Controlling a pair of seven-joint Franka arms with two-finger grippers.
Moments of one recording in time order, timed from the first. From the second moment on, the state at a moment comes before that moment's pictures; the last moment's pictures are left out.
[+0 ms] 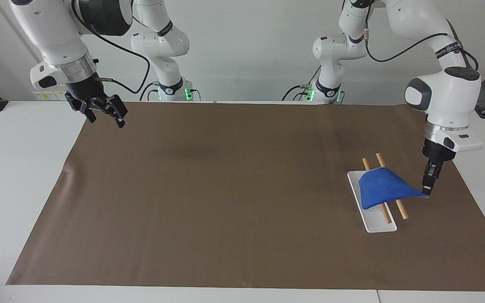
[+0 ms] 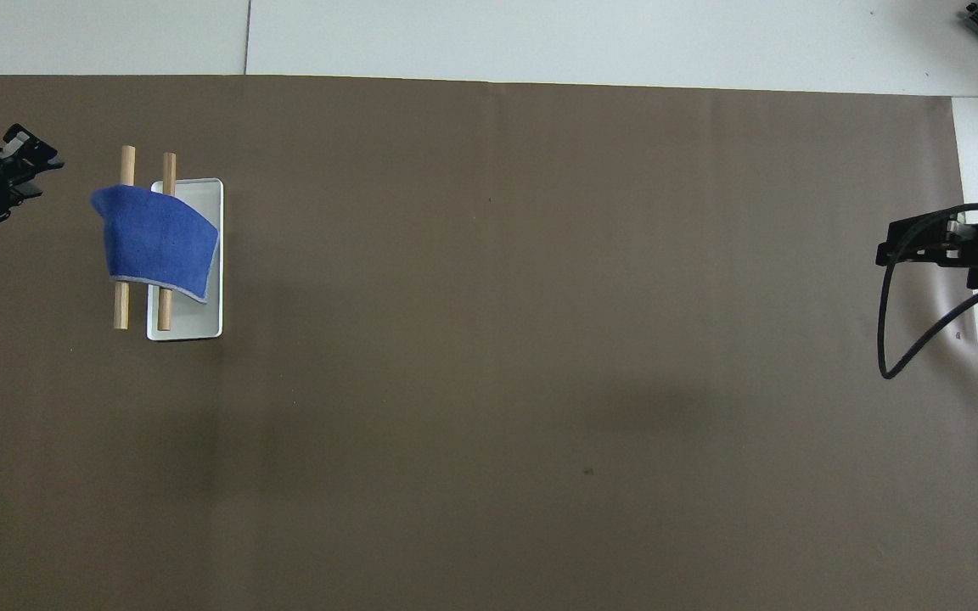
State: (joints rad) left arm 0.02 0.15 0.06 -1.90 0.06 2.54 -0.75; right arm 0.05 -0.01 -0.11 -1.64 0.03 1.68 0.19
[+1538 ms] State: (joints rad) left arm 0.02 0.23 -0.02 -1.42 0.06 1.61 -0.43; right arm 0.05 -0.01 -0.11 -1.64 0.03 1.68 0.19
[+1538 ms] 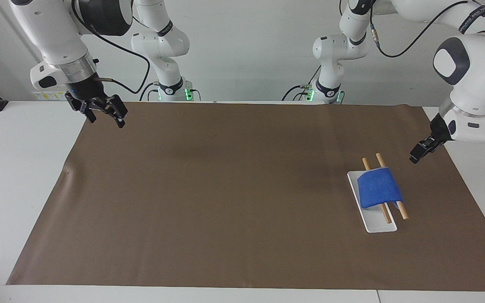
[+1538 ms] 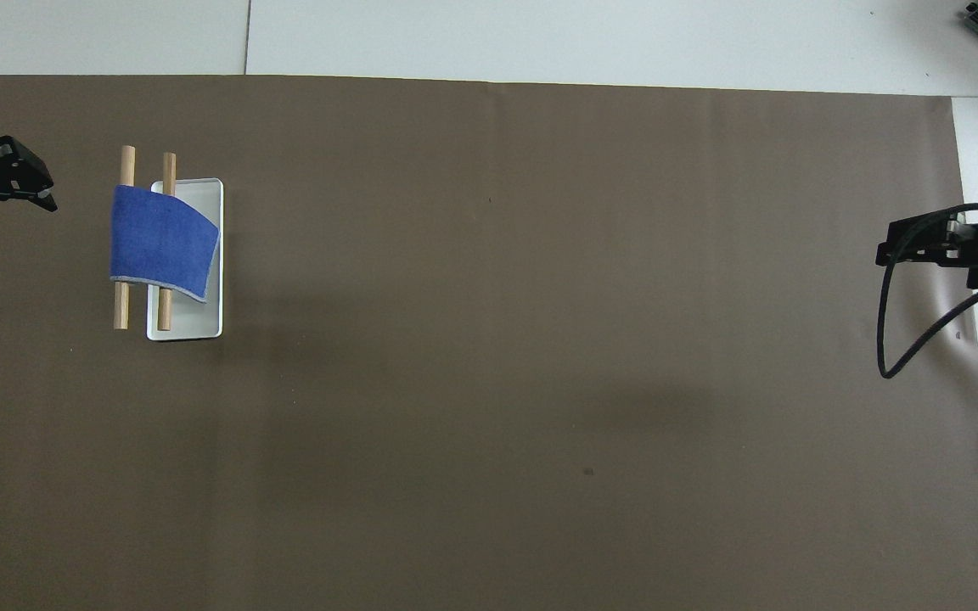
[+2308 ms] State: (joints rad) left arm 0.02 0.14 -0.09 -1.36 0.02 1.41 -0.27; right arm 0.05 -0.01 -0.11 -1.64 0.03 1.68 0.19
